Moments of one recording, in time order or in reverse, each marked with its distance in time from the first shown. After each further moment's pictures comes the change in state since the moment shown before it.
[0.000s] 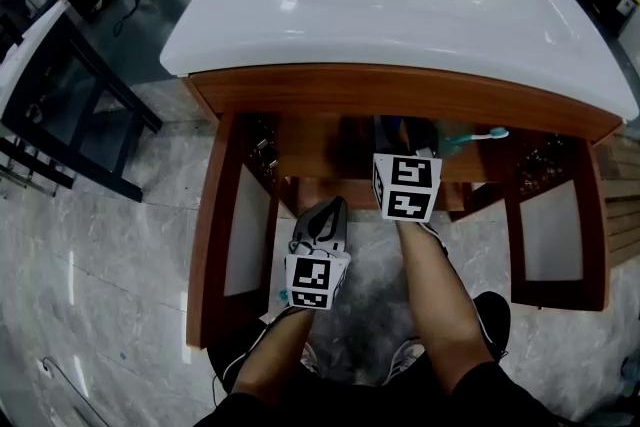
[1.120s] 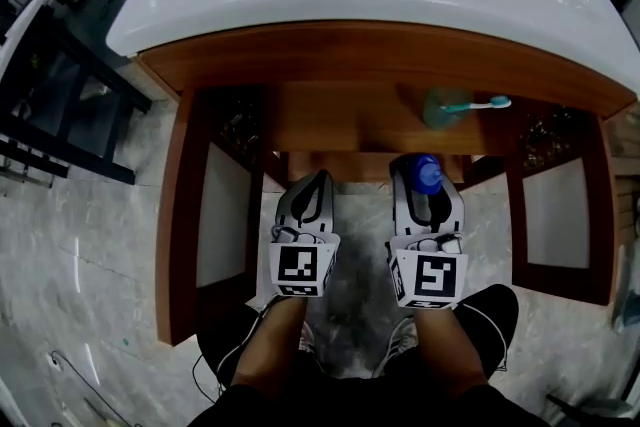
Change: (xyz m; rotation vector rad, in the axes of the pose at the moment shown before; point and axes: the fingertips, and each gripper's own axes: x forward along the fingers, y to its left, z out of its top) left arm -0.003 0.004 0.015 0.019 -0.066 0.068; right arm -0.145 -0.004 -0.044 0.019 -0.061 -0.007
